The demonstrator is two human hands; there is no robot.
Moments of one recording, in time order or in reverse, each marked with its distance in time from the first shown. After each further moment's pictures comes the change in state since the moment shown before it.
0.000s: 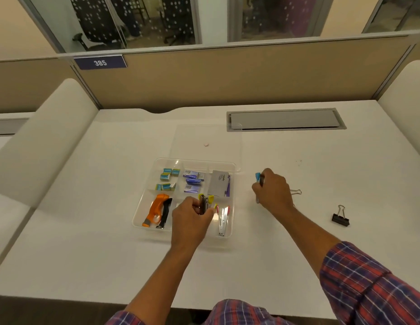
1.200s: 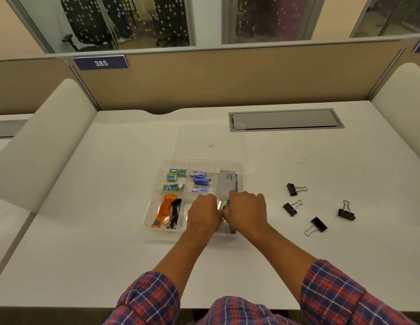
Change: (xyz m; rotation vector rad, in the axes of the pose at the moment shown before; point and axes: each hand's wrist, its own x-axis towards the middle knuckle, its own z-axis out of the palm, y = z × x) left_hand 0.053 -0.020 0.026 0.617 -0.271 0.160; right_hand -0.066 -0.086 0.062 -0.508 -0.118 -0.163
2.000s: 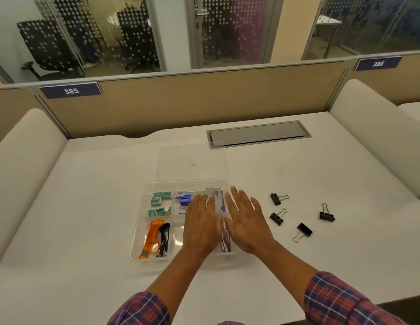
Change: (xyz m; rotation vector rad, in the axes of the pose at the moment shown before) left_hand 0.001 0.007 0.001 -0.035 0.293 0.416; right_hand -0.014 0.046 0.017 0.070 0.205 -0.129
